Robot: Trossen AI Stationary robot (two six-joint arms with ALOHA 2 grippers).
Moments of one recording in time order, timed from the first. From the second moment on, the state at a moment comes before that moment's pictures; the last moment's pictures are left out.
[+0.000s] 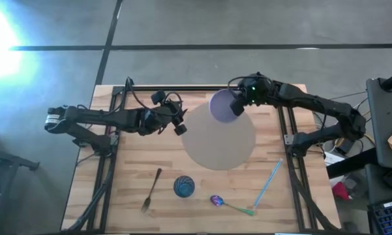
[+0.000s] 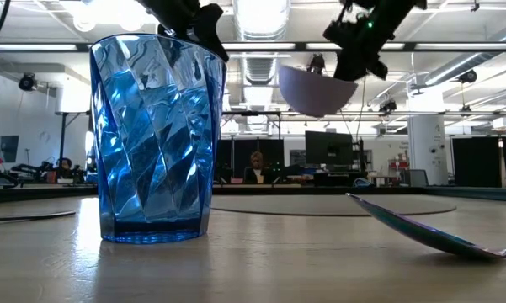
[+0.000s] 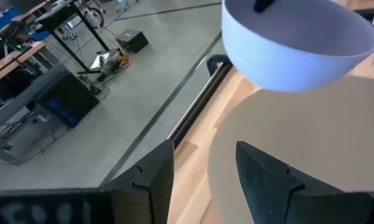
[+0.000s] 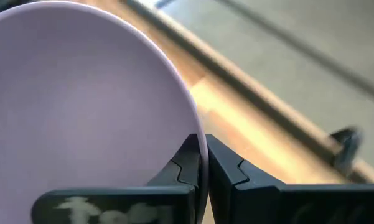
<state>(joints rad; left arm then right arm) 0.02 1.30 1.09 -0.27 -0.71 0.05 -0.44 1.27 1.14 -0.66 0.16 0.29</state>
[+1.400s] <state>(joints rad) 0.02 1.30 1.09 -0.31 -0.71 0.00 -0.36 1.65 1.09 -0.64 -0.05 0.37</state>
